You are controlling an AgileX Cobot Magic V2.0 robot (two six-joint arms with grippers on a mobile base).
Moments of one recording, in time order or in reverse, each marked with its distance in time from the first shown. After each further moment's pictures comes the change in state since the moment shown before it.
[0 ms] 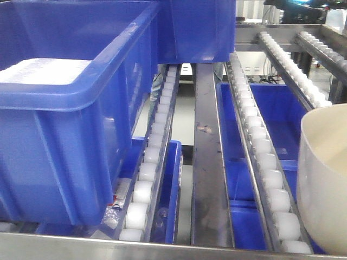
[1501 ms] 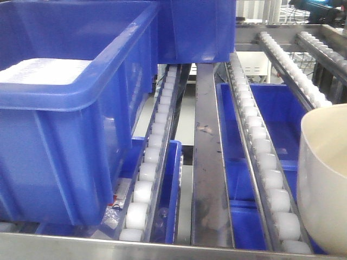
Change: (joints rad) left arm 0.000 0.000 0.000 0.000 0.000 0.000; right arm 0.000 -0.293 0.388 0.000 -0.265 -0.022
